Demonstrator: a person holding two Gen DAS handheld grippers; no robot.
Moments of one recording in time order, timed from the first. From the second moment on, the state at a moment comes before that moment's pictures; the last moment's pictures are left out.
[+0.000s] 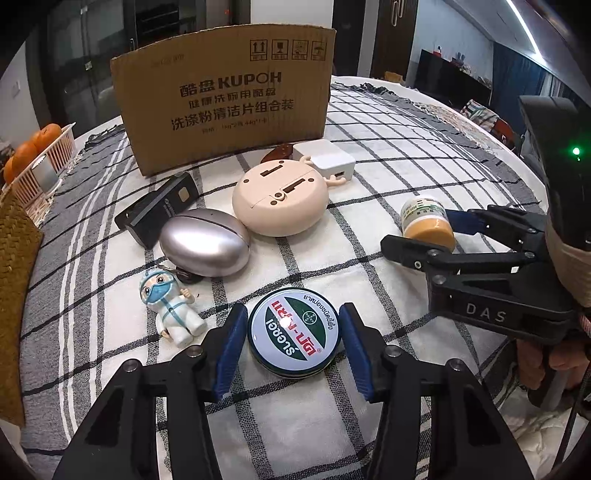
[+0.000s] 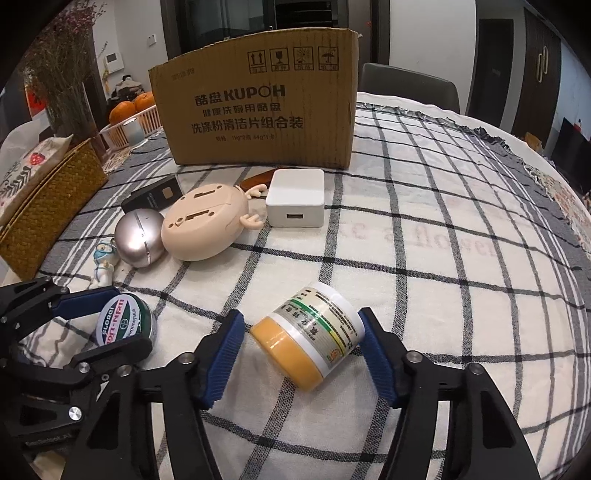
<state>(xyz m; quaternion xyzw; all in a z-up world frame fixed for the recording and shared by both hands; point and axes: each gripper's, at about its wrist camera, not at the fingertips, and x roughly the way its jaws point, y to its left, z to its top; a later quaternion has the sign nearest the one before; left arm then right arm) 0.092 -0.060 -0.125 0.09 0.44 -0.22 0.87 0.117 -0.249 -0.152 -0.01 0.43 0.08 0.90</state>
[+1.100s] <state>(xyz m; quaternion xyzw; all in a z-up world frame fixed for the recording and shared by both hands) 0.133 -0.032 -0.024 0.01 0.31 -0.16 0.94 0.133 -0.243 -0.058 0.04 0.32 0.05 0.95</state>
